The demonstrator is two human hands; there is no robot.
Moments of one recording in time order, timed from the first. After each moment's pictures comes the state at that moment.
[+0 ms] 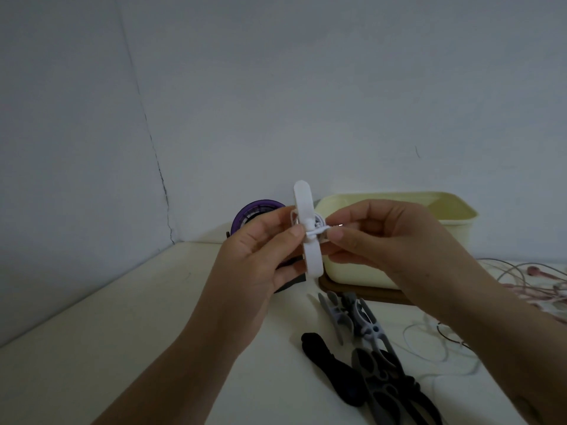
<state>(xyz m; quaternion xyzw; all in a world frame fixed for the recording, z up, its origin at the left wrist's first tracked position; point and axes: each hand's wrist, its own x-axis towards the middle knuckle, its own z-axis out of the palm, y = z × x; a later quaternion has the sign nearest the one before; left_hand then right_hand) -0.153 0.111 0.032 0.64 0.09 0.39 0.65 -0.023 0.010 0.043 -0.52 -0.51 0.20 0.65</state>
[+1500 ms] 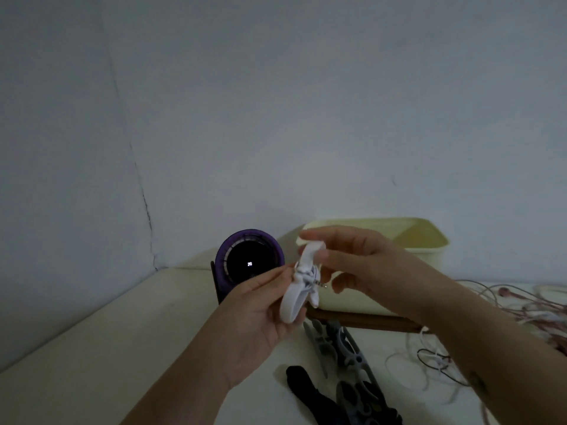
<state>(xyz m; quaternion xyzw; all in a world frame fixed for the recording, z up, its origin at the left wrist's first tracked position) -0.136 0.125 0.024 0.51 0.13 0.26 0.81 0.012 0.022 0.051 -0.54 -0.56 0.26 0.57</state>
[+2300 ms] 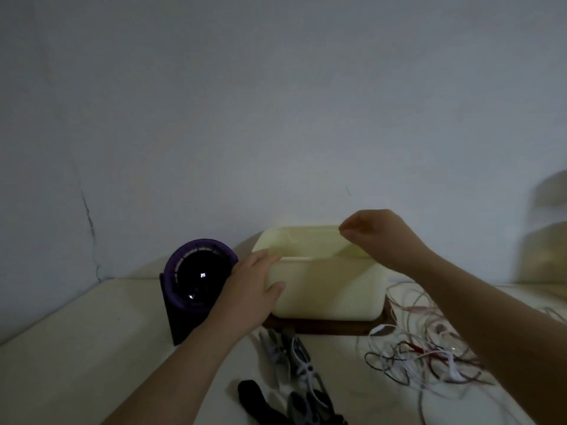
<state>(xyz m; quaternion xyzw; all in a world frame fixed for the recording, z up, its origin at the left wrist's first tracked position) -0.051 0.174 0.002 0.92 0.19 0.27 0.18 0.117 0.010 0.062 -0.78 -0.46 -0.09 0.43</state>
